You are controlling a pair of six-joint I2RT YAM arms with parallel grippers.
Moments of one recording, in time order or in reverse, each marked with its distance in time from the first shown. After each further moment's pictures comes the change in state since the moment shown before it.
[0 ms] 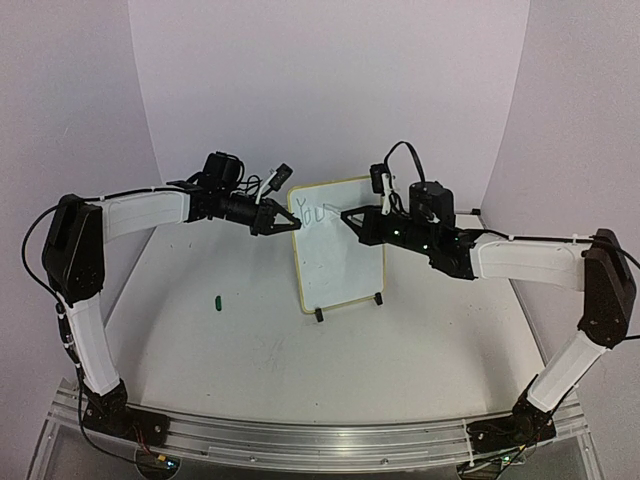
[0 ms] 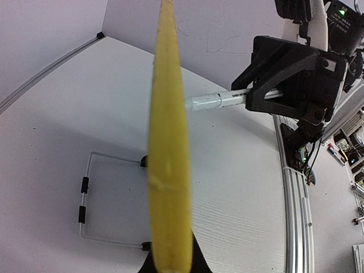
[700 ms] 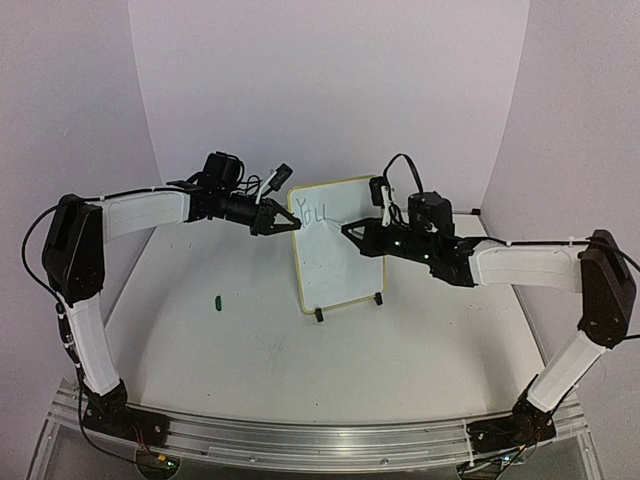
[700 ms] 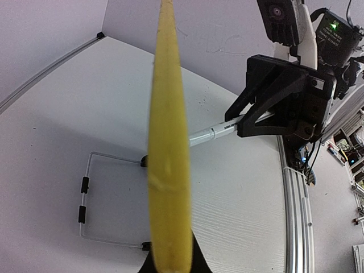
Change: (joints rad) left arm 0.000 0.000 0.000 0.000 0.000 0.000; right arm 0.000 0.000 -0.061 0.007 -0.027 0.028
